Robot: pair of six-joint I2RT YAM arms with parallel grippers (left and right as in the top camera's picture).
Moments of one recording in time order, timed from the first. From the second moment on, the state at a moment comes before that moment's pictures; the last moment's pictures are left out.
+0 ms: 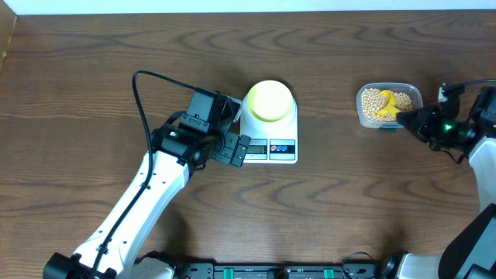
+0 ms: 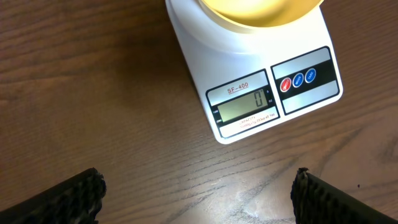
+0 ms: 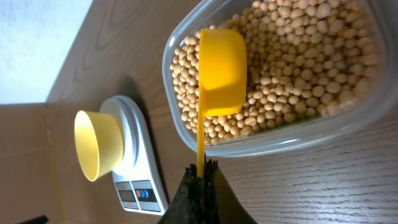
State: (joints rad) left arm -0.40 1.38 1.05 -0.79 0.07 -0.01; right arm -0.44 1.55 1.00 -0.57 -0.75 0.25
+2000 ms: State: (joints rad) left arm -0.40 1.38 1.05 -0.79 0.07 -0.01; right arm -0.32 1.55 0.99 -0.35 -1.35 0.61
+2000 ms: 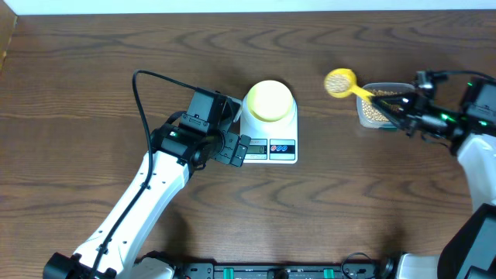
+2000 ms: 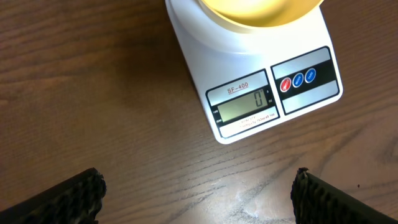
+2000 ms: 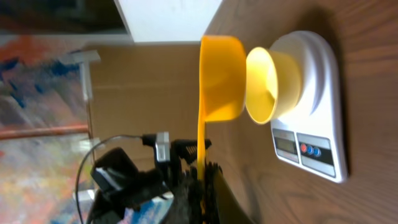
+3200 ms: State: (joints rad) left arm -0.40 1.38 1.05 -0.79 0.07 -0.01; right arm 0.13 1.55 0.99 -0.07 -0.80 0.39
